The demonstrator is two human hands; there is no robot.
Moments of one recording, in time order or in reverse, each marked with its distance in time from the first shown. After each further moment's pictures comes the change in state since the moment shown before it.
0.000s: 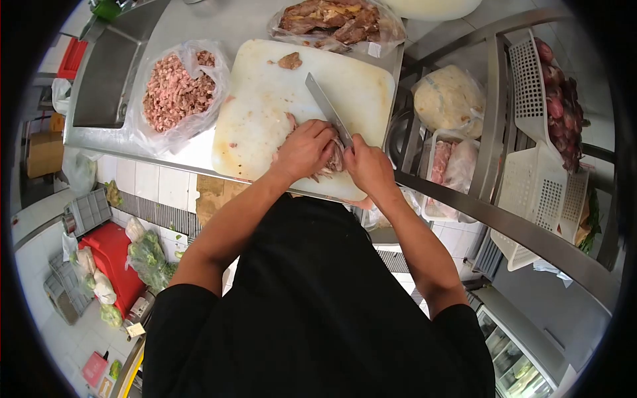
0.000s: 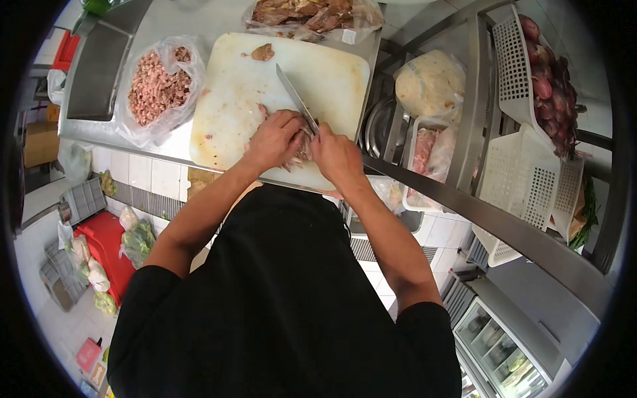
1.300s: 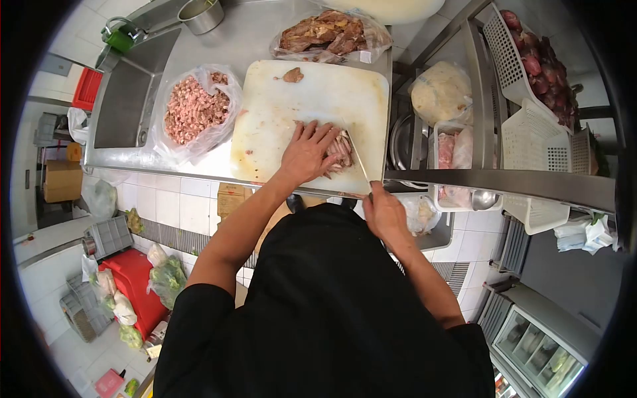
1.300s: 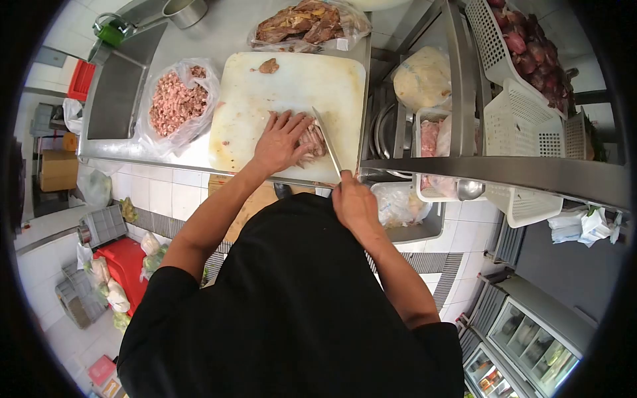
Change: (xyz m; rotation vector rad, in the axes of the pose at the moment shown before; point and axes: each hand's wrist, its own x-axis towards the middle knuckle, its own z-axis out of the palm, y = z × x) left_hand -0.020 0.000 -0.013 0.394 -0.184 0.053; right_hand -0.127 0.001 0.017 0.125 0.086 0.141
